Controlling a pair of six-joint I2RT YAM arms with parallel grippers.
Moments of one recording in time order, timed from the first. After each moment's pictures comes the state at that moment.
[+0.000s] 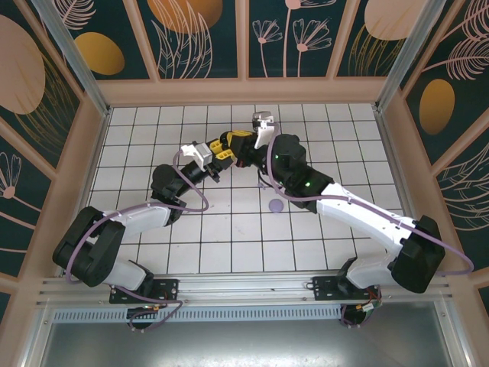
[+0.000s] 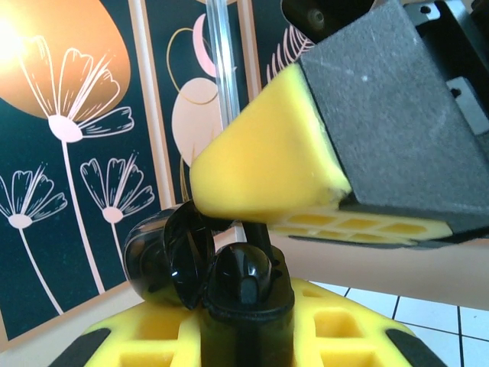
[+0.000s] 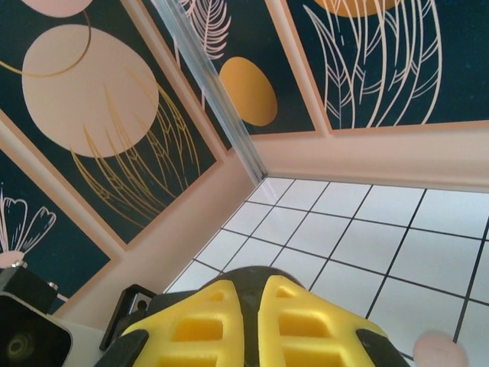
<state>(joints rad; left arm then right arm) -0.54 1.46 0.60 1.23 0.48 -0.06 0.87 1.34 1.10 0.18 0.05 0.43</state>
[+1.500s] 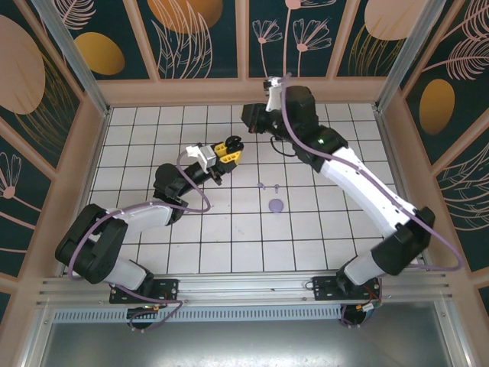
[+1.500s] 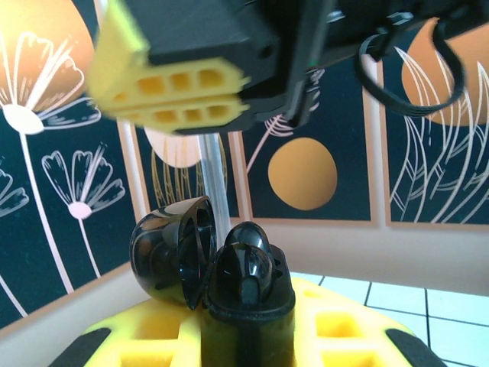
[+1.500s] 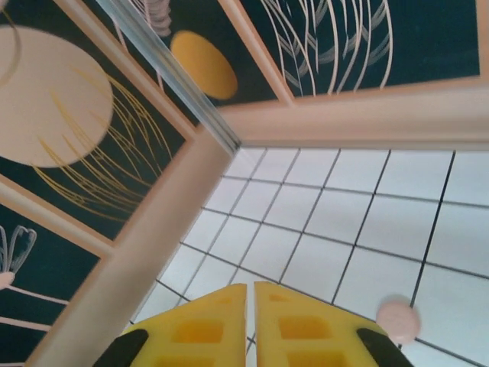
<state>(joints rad) -0.54 1.48 0.61 1.22 0.55 -0.06 0.66 1.53 1.58 -0.35 -0.17 0.50</state>
